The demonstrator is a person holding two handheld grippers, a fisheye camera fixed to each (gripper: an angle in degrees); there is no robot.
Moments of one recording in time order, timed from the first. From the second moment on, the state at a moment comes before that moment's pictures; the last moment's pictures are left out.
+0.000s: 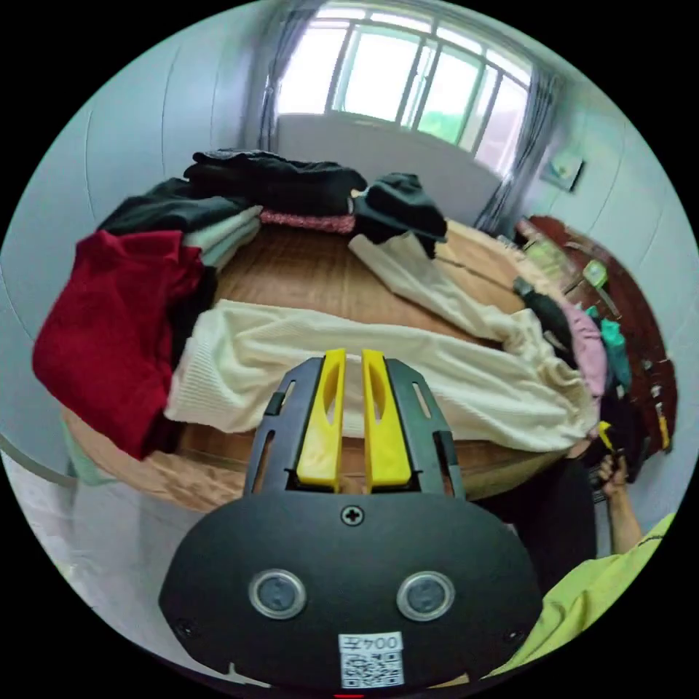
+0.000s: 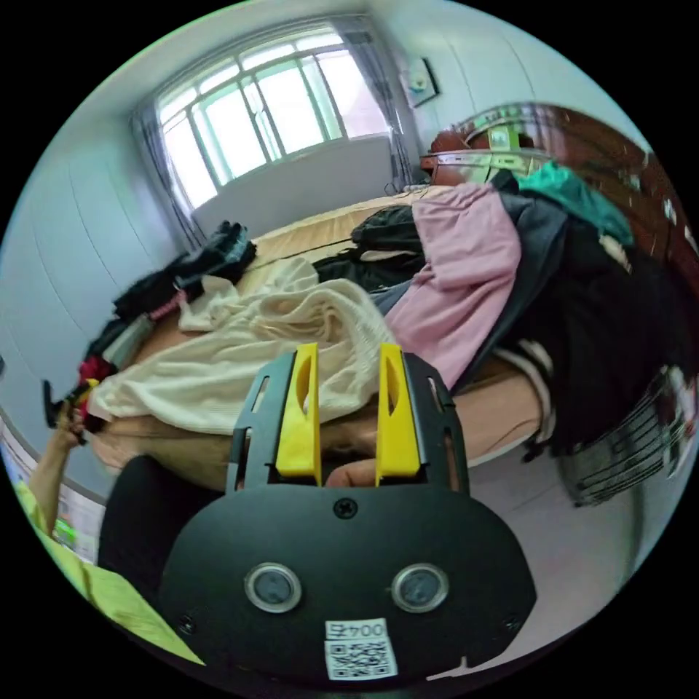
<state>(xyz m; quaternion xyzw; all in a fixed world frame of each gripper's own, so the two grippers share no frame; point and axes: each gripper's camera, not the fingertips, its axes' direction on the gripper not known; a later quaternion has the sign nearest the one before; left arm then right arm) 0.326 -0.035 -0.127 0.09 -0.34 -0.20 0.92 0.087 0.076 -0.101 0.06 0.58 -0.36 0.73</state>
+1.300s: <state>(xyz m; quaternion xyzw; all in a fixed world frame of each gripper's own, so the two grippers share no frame) 0.294 0.004 -0.048 0.09 -0.27 -0.26 0.92 0.056 -0.275 0.126 -0.14 0.73 -0.31 0.60</state>
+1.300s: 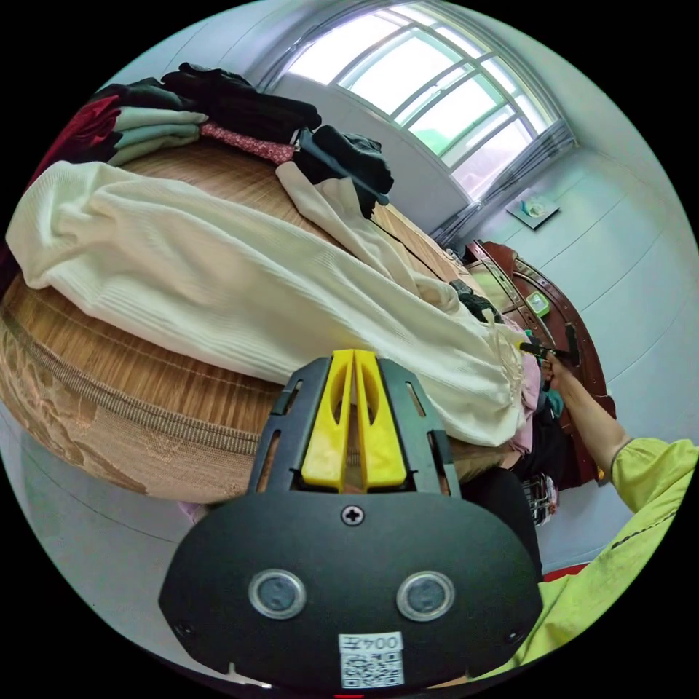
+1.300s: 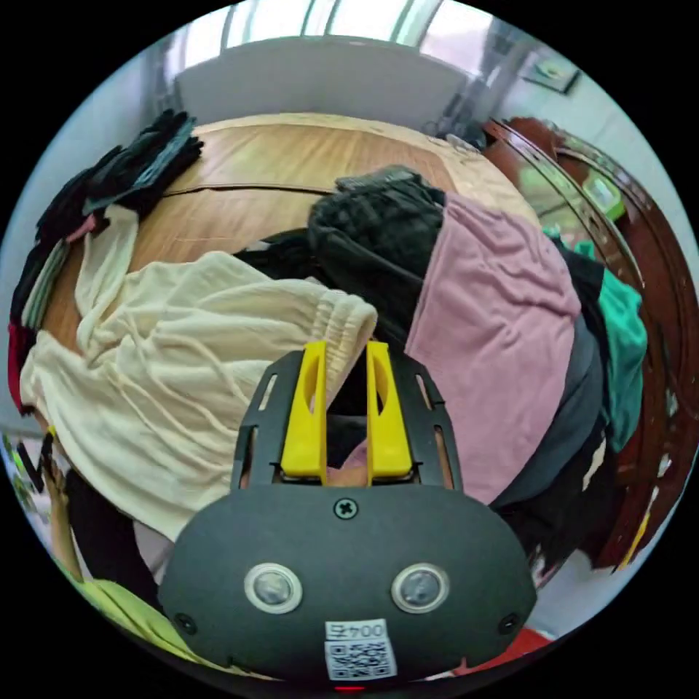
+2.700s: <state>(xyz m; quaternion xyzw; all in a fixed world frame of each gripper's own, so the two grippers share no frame) 0.324 -0.032 -0.069 0.07 -0.27 -0.35 0.90 0.245 -0.077 -0.065 -0.20 0.79 -0.47 0.35</state>
